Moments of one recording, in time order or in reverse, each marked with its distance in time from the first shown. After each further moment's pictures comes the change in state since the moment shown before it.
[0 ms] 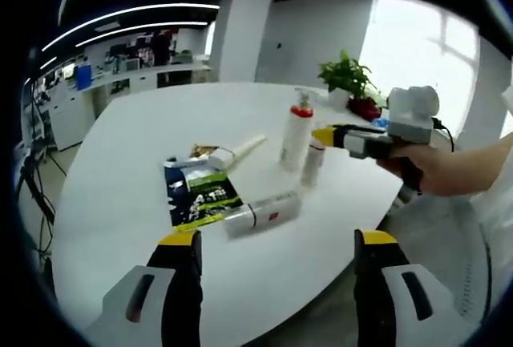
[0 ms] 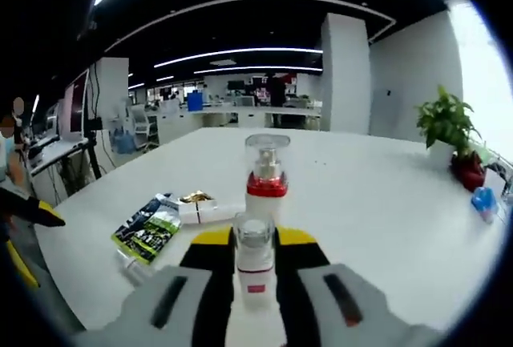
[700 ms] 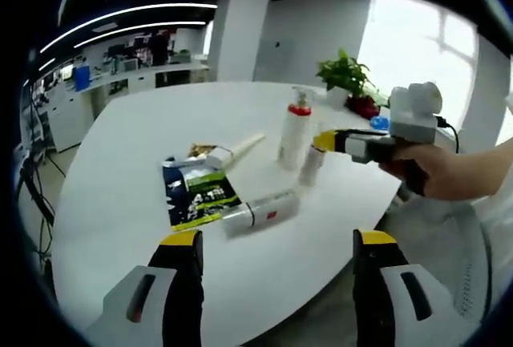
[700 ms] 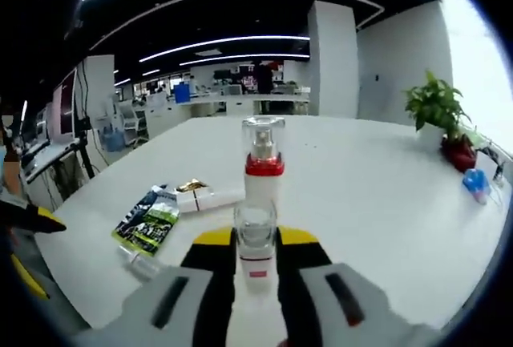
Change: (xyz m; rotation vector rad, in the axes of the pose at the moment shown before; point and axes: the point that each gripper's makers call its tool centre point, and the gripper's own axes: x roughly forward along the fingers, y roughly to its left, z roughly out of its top) left arm 0.000 -0.002 -0.001 0.006 0.003 -0.007; right arm -0.006 -0.001 -0.018 0.060 0.083 -0.049
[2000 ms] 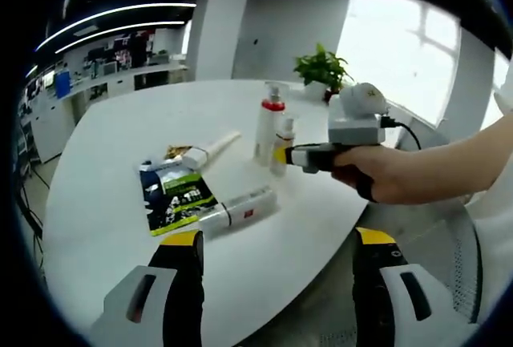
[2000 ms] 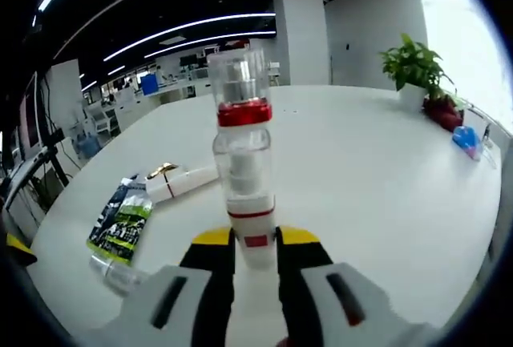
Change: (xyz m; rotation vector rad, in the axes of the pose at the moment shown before) left arm 0.004 -0.023 -0.005 0.052 0.024 -0.108; right arm 0.038 -0.006 -0.038 0.134 0.110 -0.131
